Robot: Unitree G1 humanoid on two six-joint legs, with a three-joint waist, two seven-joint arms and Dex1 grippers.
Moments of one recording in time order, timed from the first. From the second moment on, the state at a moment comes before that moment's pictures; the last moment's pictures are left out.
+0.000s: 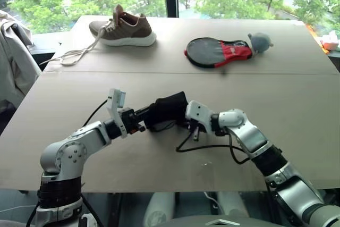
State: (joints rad) left arm -0.17 0.56 0.28 -0.24 -0.93 0.98 -0.58; right arm -0.52 -0.26 0.49 0.11 0.00 0.33 0.89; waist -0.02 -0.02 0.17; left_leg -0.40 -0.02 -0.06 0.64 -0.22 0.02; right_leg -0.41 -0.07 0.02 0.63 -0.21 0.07
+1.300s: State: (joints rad) left arm -0.44 0.36 0.23 -0.27 -1.03 1.01 -0.39; right arm -0.49 0.03 -0.31 -0.25 1.26 1.05 0.26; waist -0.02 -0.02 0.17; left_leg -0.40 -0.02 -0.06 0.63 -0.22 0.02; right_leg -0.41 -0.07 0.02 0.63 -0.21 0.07
